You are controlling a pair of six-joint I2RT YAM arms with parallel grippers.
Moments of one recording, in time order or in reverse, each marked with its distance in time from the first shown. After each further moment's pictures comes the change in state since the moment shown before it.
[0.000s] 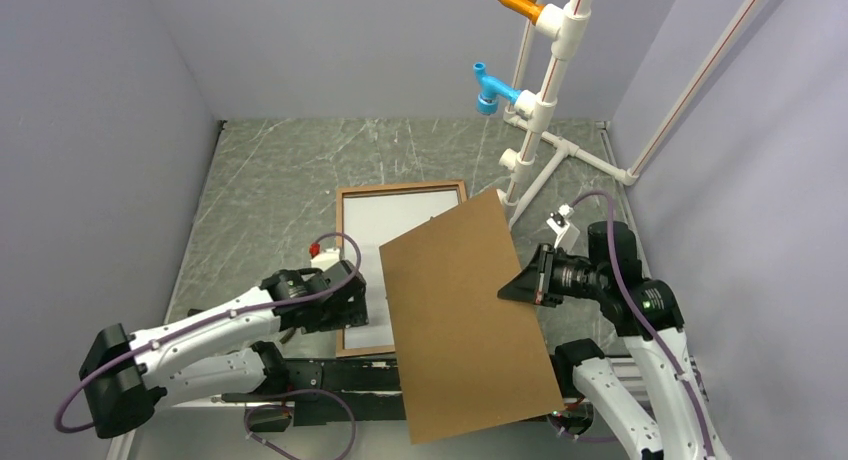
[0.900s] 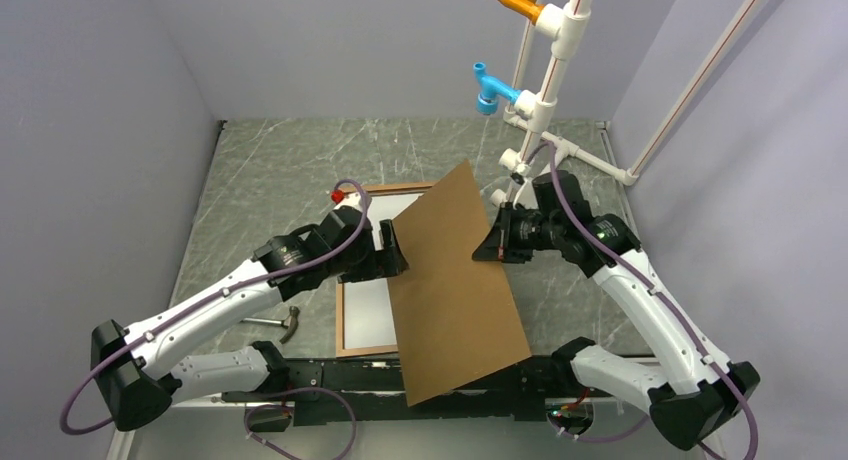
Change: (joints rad) left arm 0.087 0.071 0.337 0.209 0.143 0.162; right arm 0.221 0.397 0.215 0.135 0.289 0.061
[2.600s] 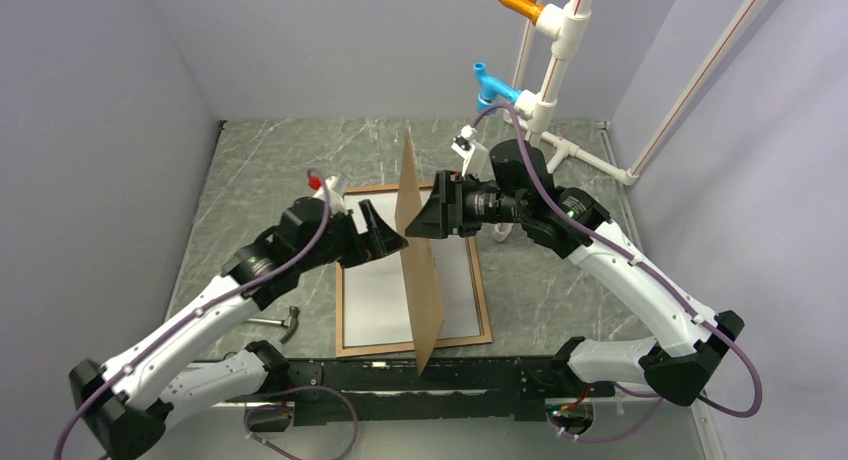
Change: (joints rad) left arm 0.145 -0.093 -0.070 0.252 0.236 -0.007; right arm 0.303 0.217 0.296 0.220 0.010 0.045
